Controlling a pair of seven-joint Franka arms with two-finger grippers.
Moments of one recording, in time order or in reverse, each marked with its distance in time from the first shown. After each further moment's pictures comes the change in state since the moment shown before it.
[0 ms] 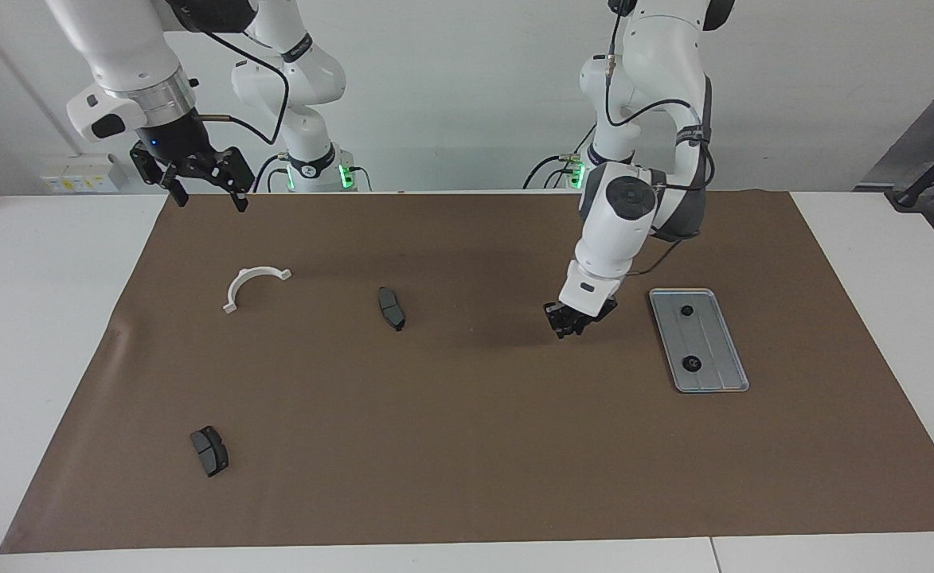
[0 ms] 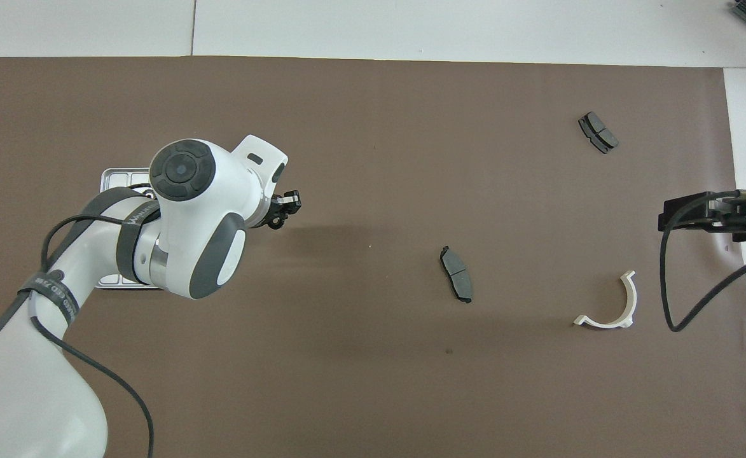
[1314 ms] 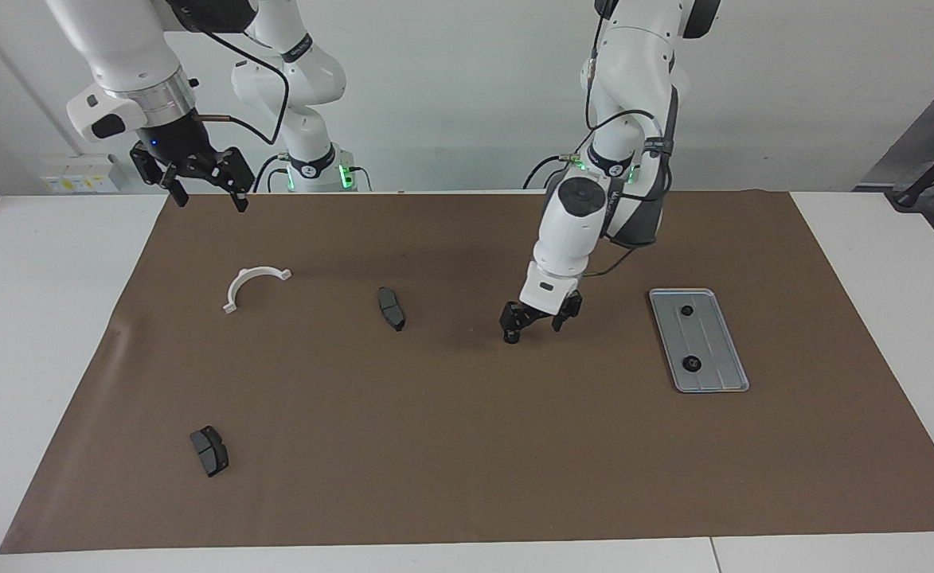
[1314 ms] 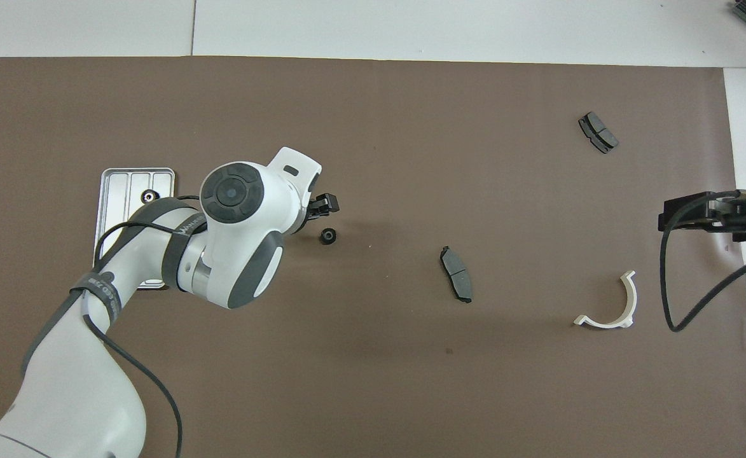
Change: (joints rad) left arm -0.025 0.043 0.028 0.001 0.004 0.062 -0.013; right arm 0.000 0.000 0.000 0.000 0.000 0.000 0.000
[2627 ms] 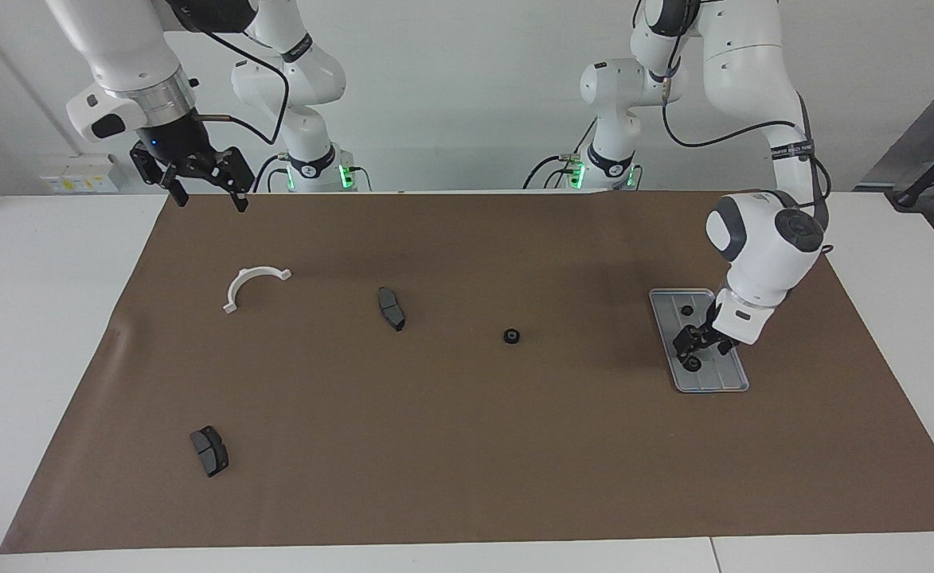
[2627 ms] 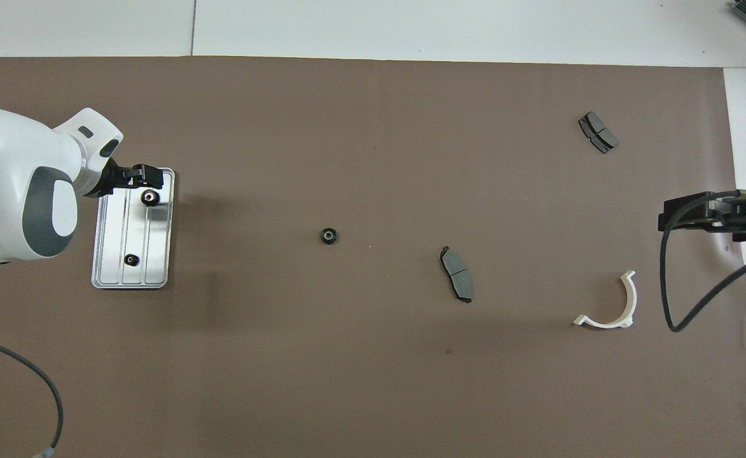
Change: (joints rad) left arm 0.444 0.004 0.005 -0.048 0.000 0.018 0.497; right arm 0.000 0.000 0.000 0.000 0.000 0.000 0.000
